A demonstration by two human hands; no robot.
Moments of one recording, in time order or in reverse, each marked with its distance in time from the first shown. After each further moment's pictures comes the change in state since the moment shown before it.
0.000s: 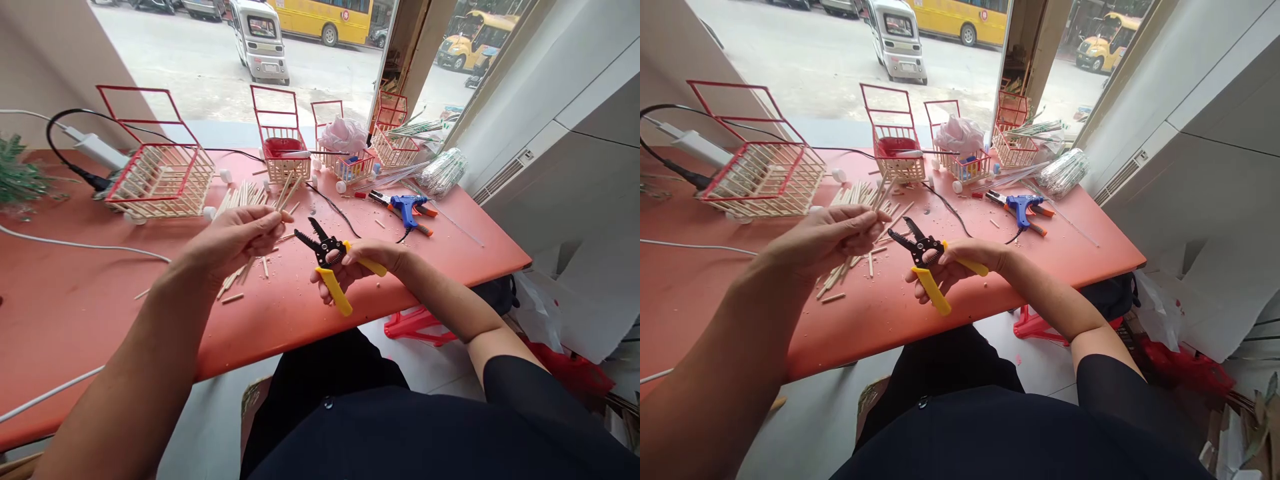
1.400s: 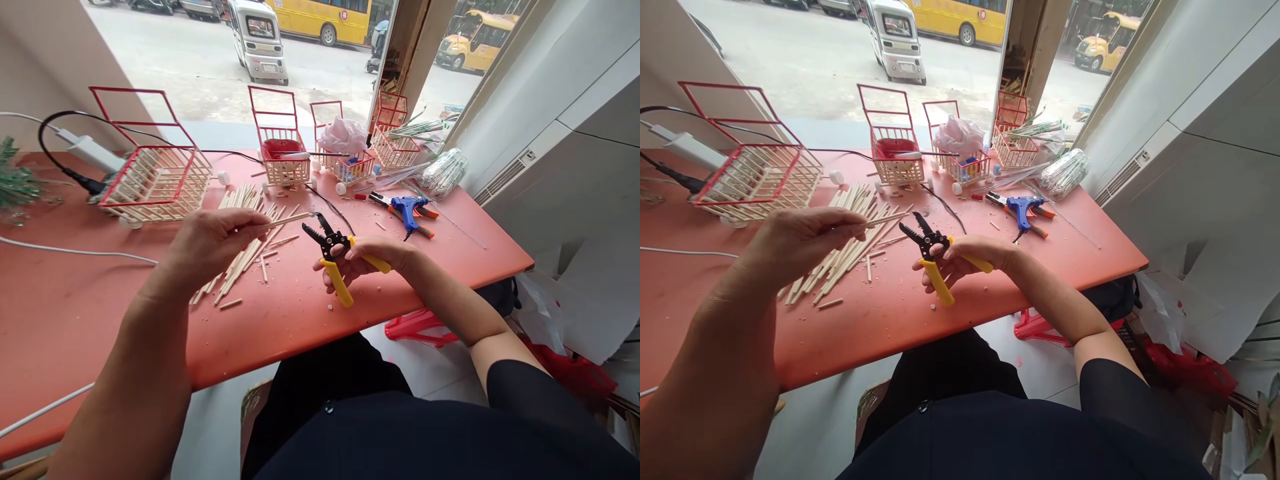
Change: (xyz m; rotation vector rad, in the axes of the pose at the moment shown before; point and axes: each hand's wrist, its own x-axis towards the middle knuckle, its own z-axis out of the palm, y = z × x) left_hand -0.016 0.011 -0.014 0.777 0.210 0.359; right_hand -0.010 -0.002 -0.013 0.028 0.127 -0.050
